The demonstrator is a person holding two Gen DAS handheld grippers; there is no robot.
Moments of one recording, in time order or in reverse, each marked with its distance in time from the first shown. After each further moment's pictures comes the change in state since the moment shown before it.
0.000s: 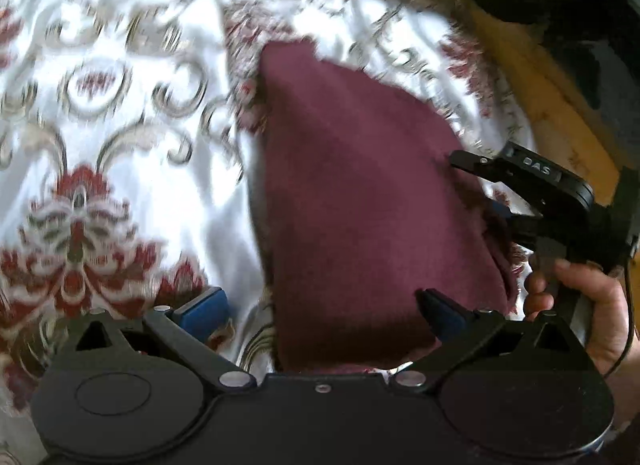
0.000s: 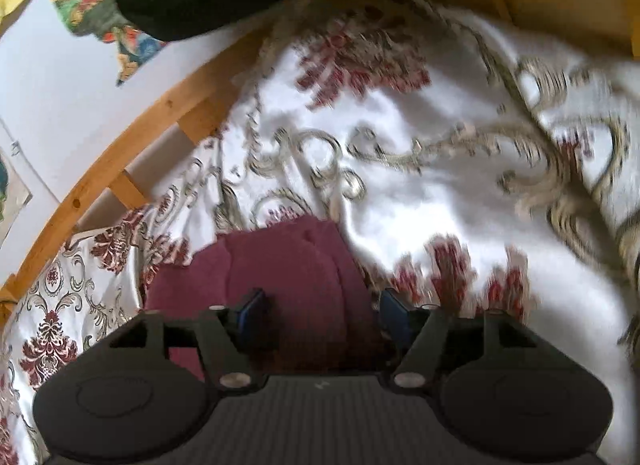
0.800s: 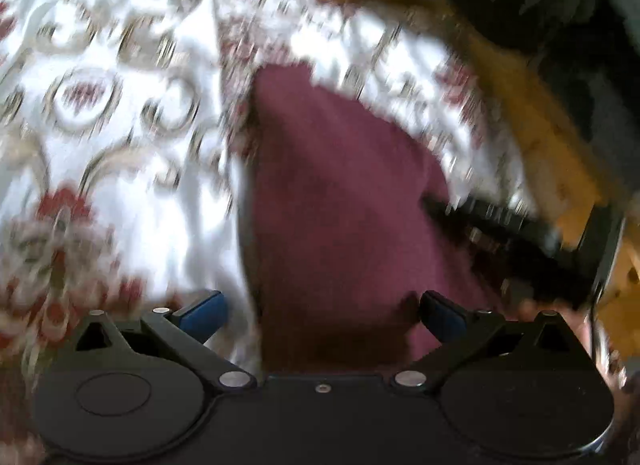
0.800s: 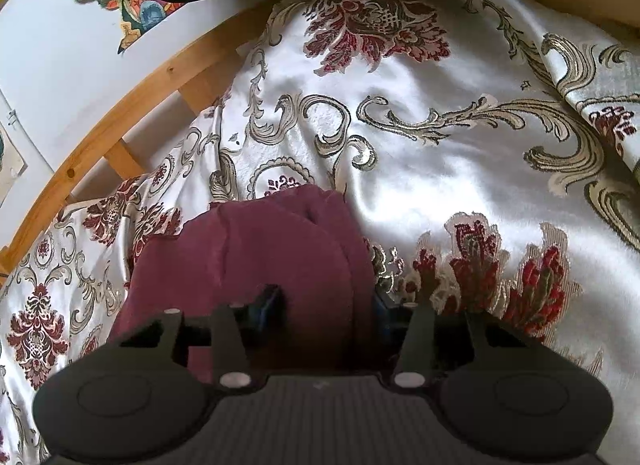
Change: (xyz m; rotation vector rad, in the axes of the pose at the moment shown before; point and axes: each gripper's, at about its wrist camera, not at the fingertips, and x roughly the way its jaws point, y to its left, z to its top) left arm 0.004 0.006 0.019 -0.014 -0.102 -0.080; right arm 0.016 0.009 -0.005 -0.070 0.031 0.000
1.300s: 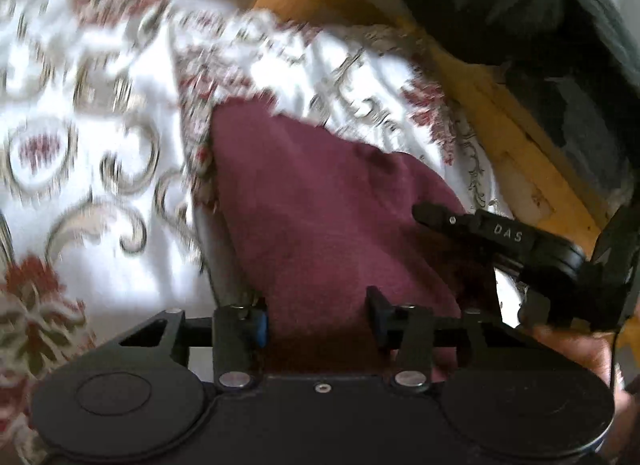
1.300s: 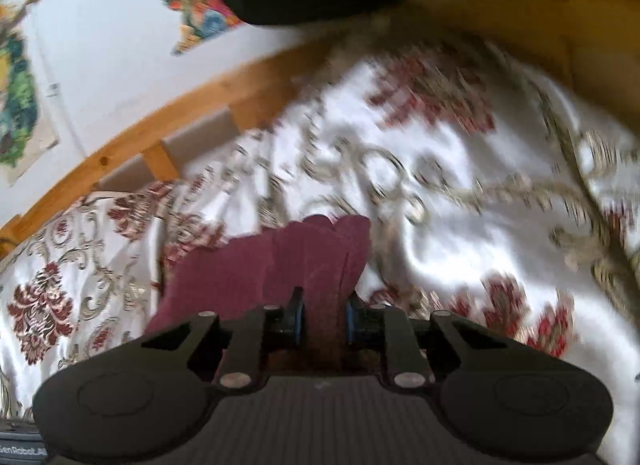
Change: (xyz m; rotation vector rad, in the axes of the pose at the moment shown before) left arm 0.006 -0.010 0.016 0.105 -0.050 -0.057; right arm -0.038 0.053 -0.001 -0.223 -0.155 0.034
